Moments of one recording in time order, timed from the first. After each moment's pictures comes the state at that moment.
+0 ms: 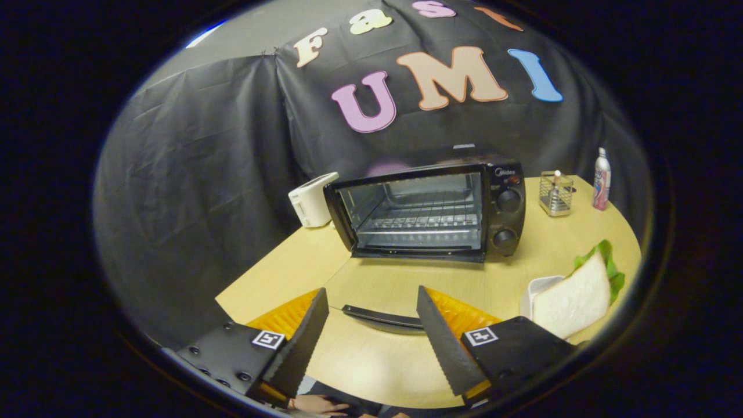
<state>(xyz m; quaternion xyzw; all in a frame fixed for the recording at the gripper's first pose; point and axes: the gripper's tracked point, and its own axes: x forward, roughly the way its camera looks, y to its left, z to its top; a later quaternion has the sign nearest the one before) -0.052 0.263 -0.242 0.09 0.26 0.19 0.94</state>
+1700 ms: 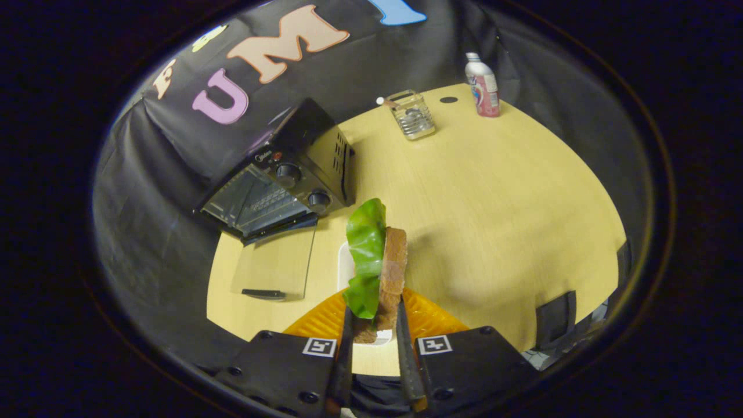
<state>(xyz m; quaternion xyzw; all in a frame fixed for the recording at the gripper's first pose) -0.052 0.027 -0.299 0.21 0.44 0.00 0.87</state>
